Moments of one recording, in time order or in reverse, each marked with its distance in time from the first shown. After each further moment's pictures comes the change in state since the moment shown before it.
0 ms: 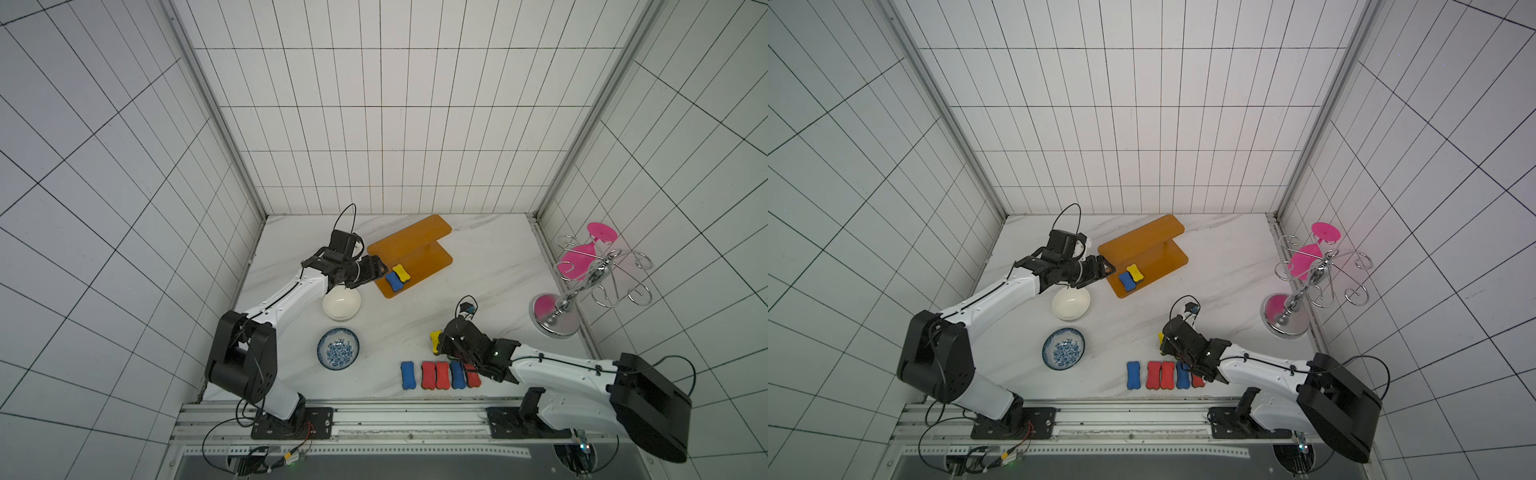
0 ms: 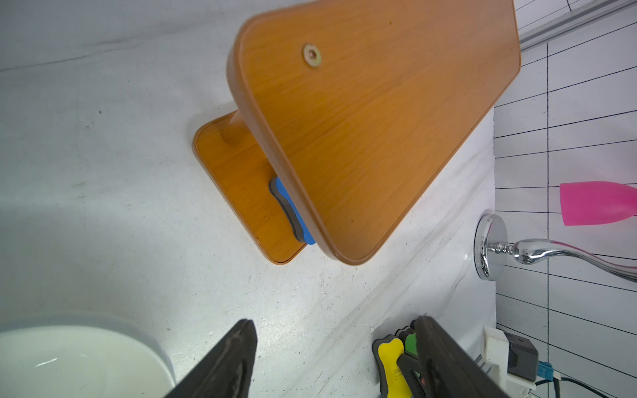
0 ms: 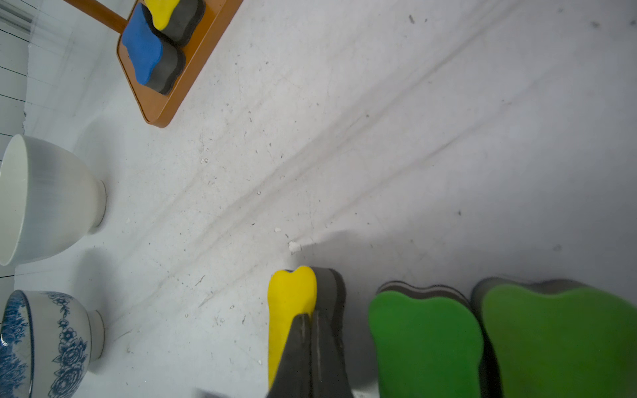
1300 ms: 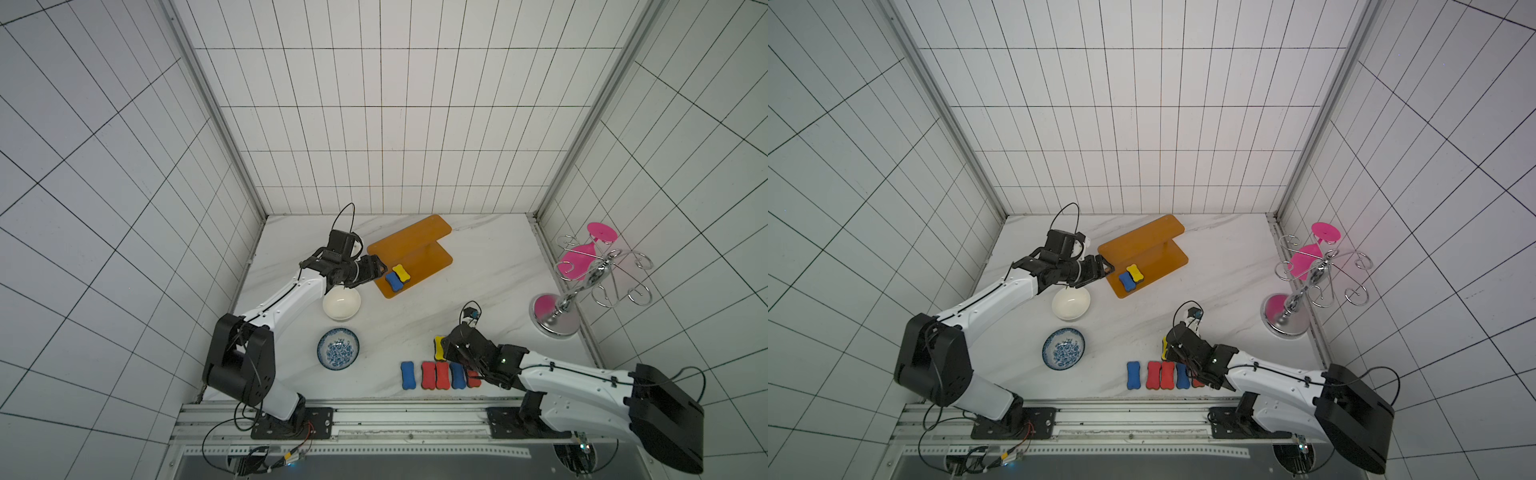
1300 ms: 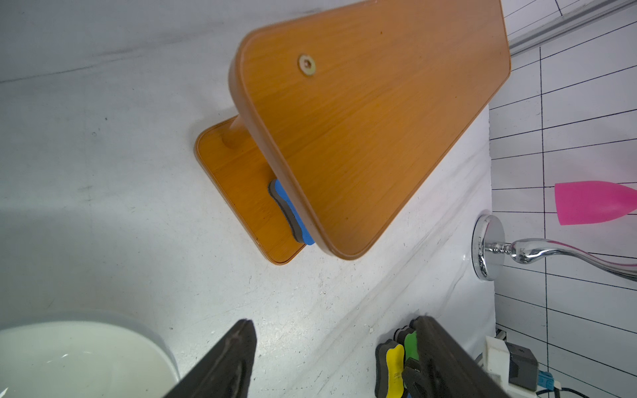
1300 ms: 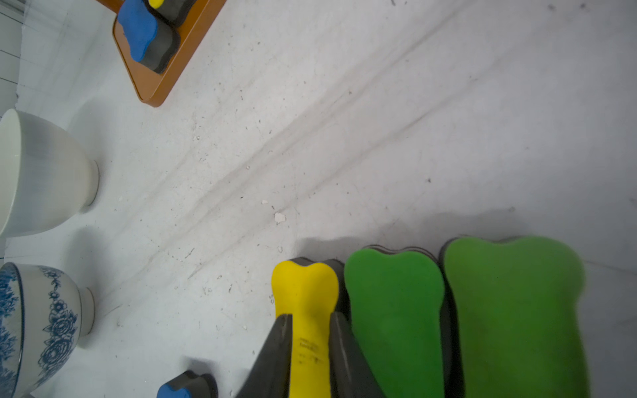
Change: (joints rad) left arm 0.007 -0.017 -0.005 0.002 -0.001 0.003; right arm 0.033 -0.114 -0.033 -0.075 0.019 -0.045
